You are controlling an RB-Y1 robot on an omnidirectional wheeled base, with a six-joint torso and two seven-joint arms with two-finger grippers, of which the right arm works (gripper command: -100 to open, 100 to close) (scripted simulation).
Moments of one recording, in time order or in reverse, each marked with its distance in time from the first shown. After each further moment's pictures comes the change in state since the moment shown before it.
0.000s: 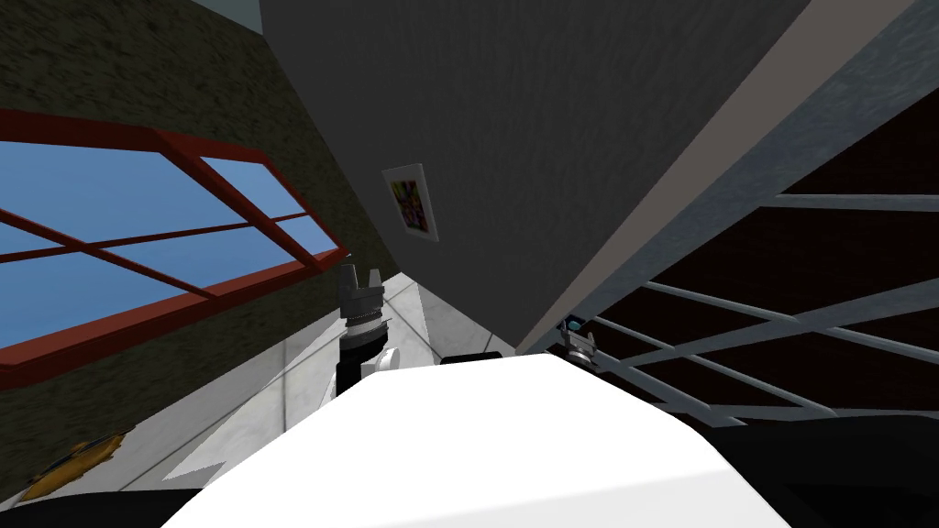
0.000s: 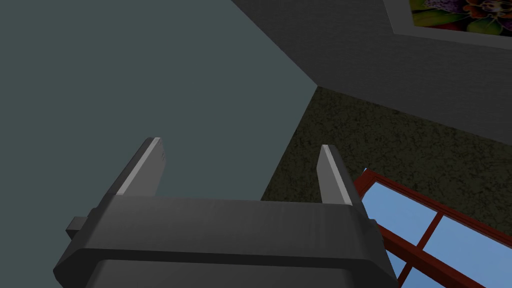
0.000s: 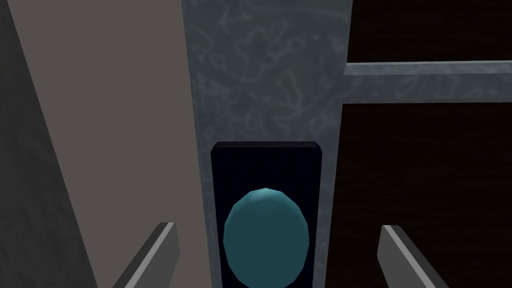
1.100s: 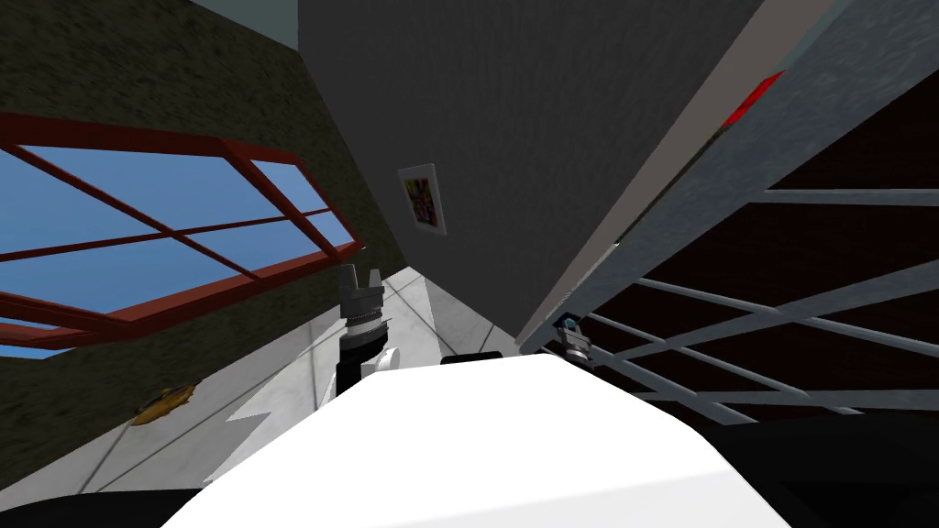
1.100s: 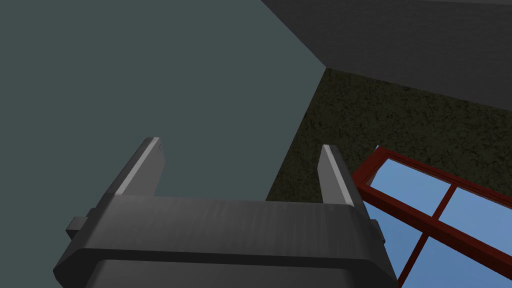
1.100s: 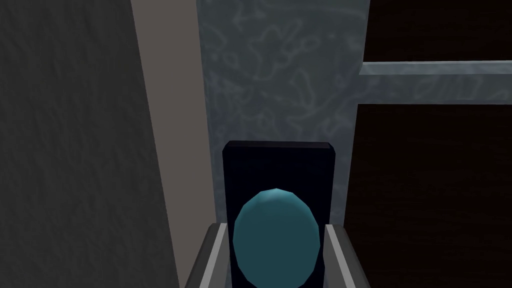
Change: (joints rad) arm 0.018 -0.028 0.060 -0.042 0.038 -0.002 -0.036
